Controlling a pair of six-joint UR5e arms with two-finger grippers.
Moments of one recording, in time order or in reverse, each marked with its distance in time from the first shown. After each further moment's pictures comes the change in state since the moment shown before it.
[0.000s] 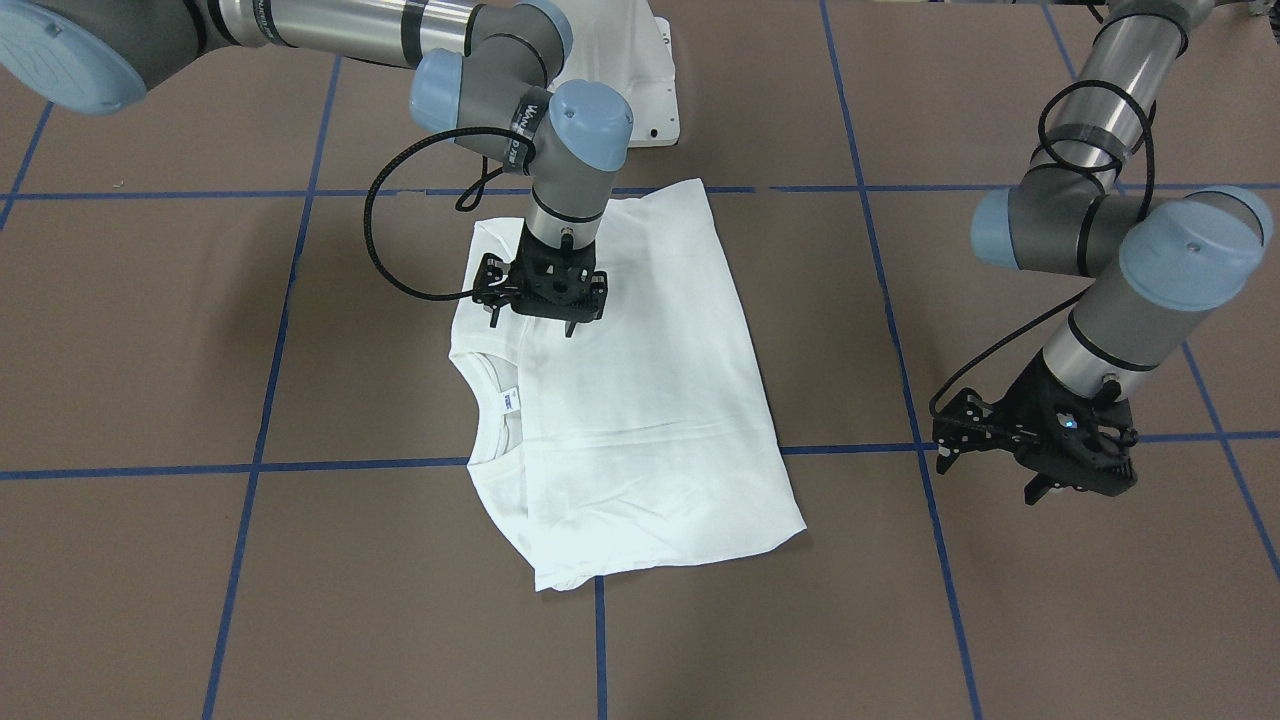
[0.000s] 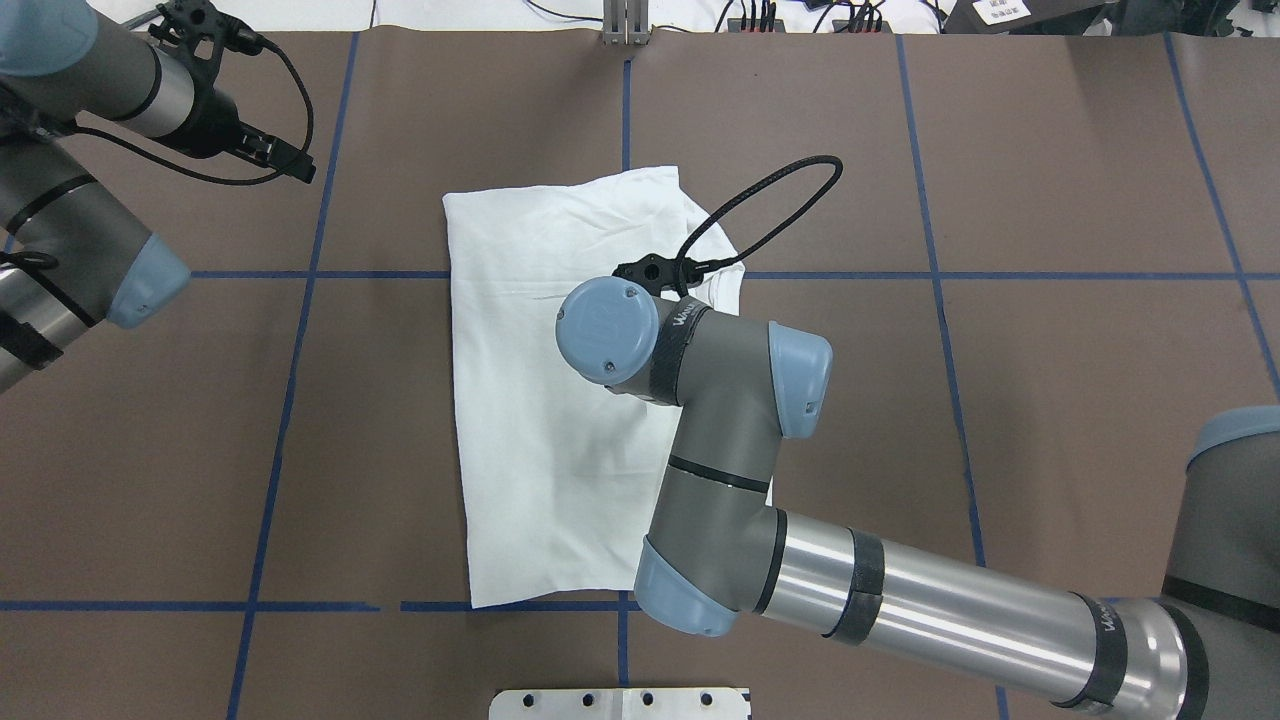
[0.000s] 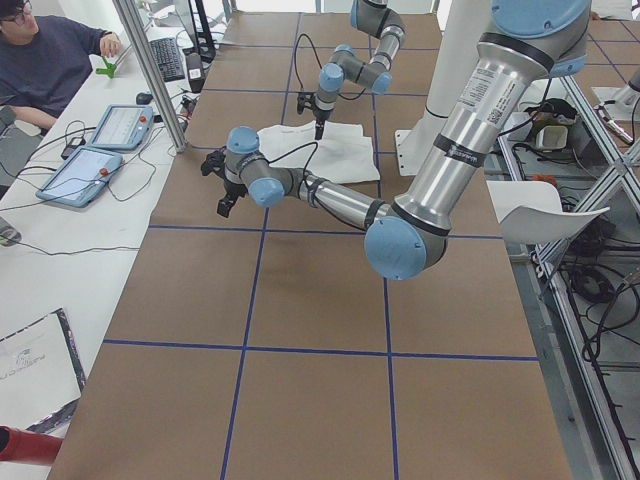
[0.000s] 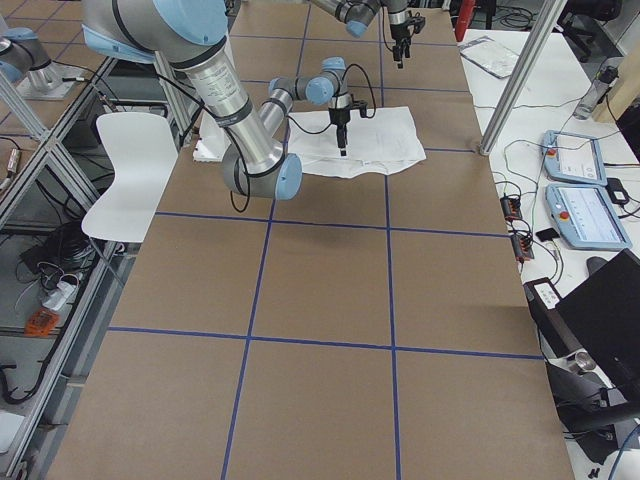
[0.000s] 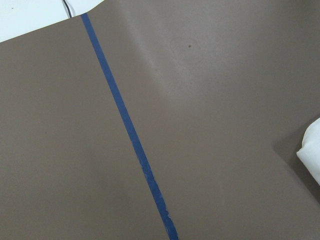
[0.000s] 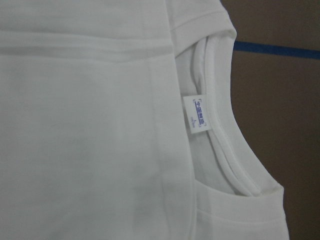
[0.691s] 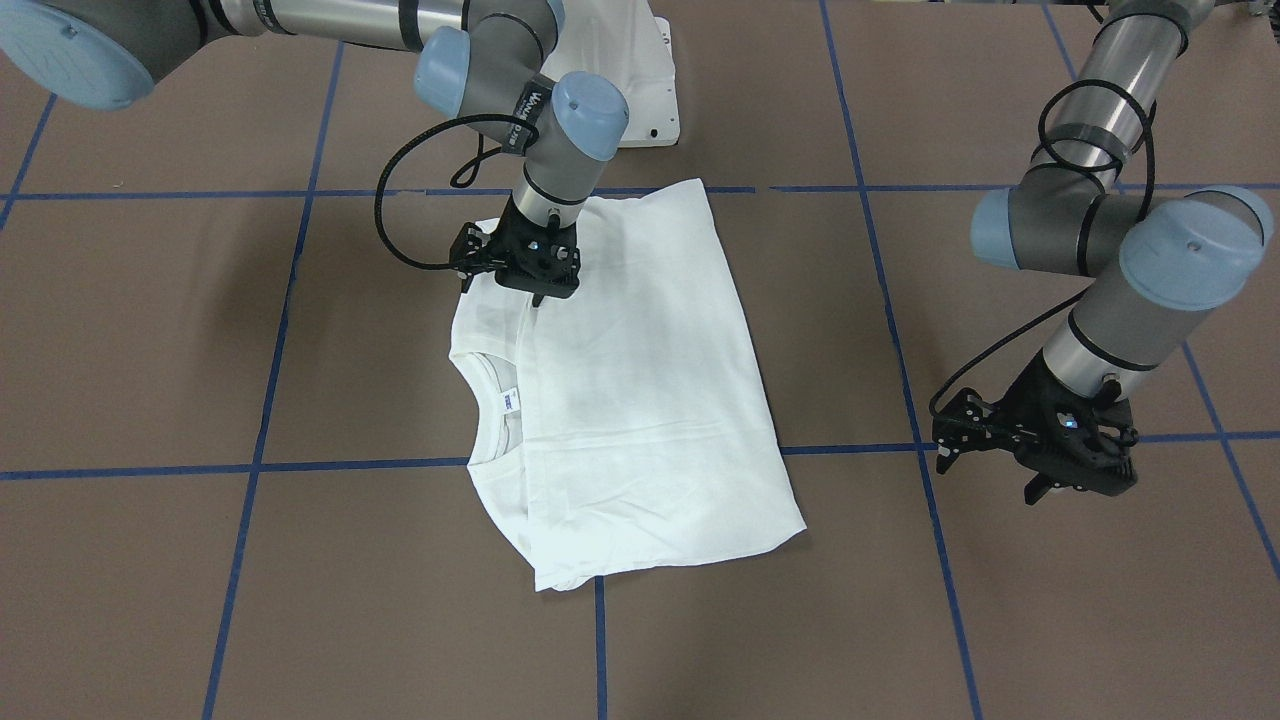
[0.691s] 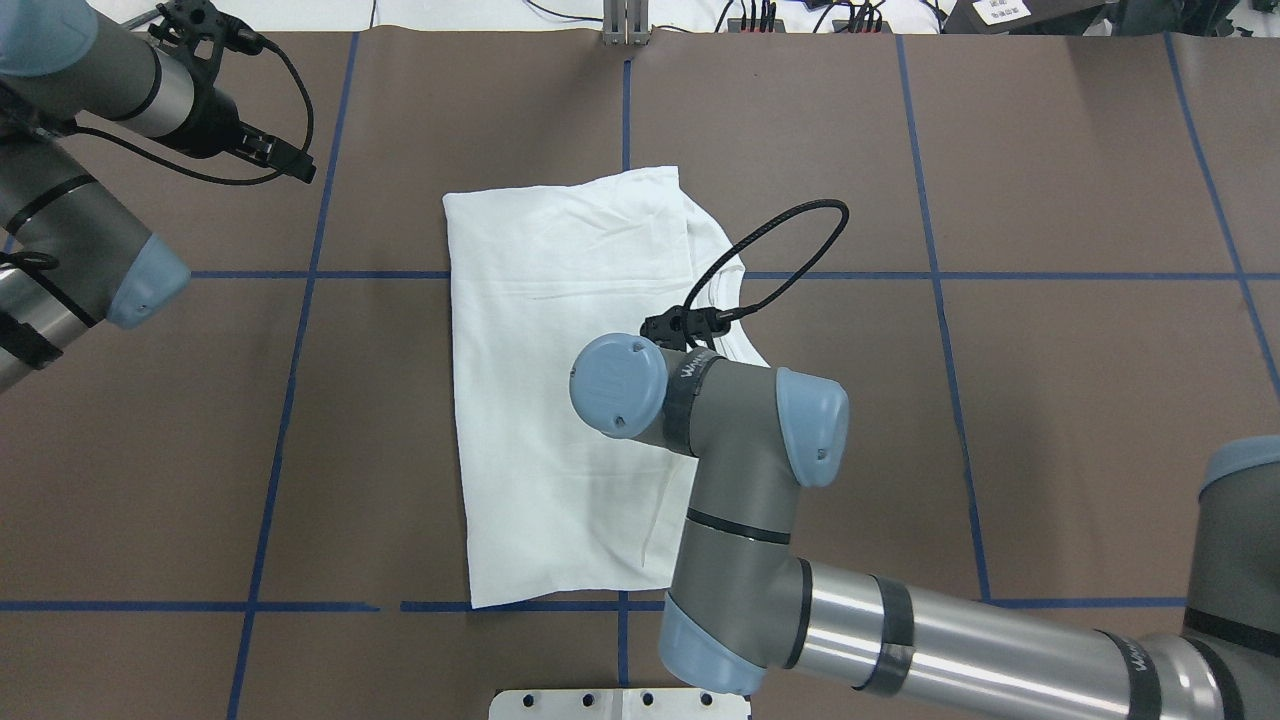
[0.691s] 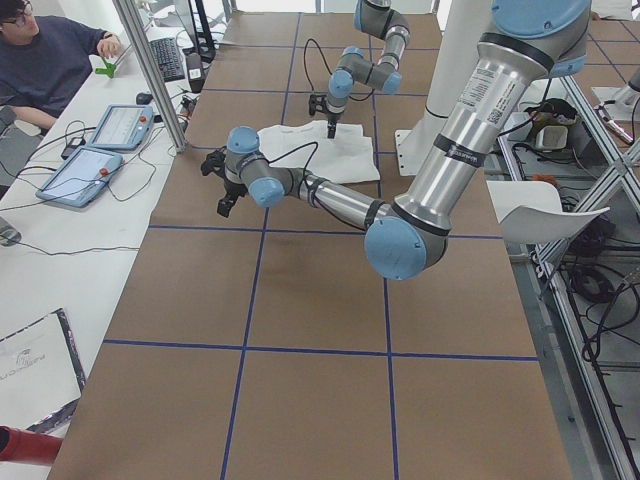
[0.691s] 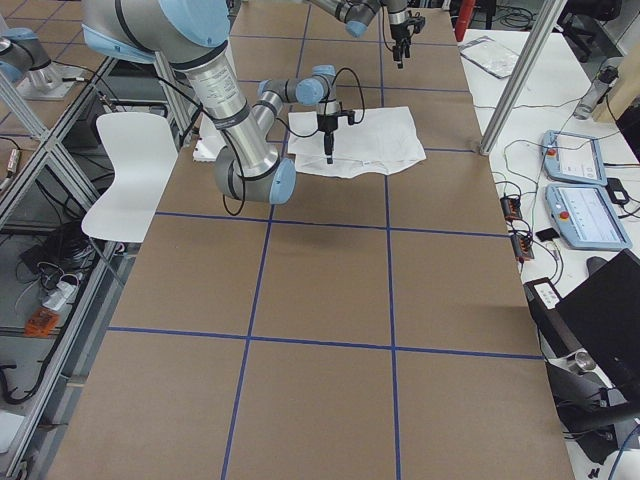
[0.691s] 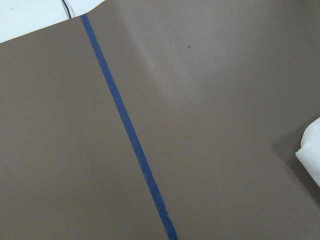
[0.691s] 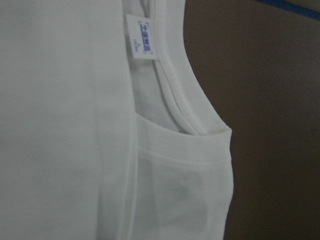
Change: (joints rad) left arm 0.000 0.000 0.000 0.000 0.000 0.000; right arm -0.048 -0.093 0.129 -0.193 -0.007 -0.020
